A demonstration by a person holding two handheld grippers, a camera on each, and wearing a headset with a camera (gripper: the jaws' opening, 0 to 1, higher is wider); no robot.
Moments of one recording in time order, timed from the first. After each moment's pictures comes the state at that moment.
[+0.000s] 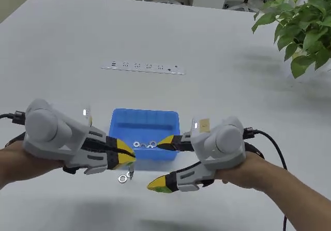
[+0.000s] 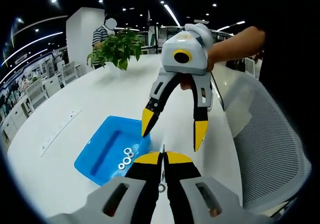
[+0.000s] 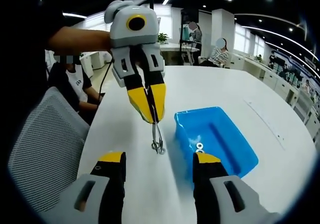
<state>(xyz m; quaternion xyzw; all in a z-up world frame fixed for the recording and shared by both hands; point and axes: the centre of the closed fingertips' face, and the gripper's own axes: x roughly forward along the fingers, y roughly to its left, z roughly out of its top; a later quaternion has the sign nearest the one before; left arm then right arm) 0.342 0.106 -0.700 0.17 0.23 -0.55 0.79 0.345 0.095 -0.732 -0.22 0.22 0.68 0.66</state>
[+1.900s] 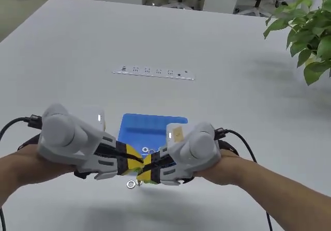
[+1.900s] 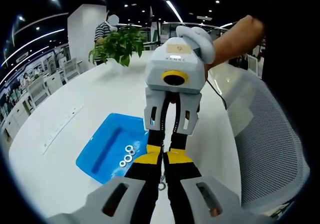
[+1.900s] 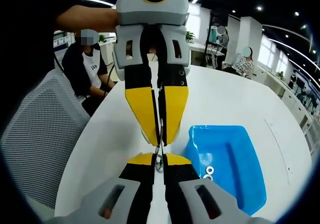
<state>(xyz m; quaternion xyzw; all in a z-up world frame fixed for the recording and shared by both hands) 0.344 0.112 -0.701 0.17 0.24 -0.54 0.79 0.336 0.142 -0.753 -0.27 0.18 0.74 0.59</state>
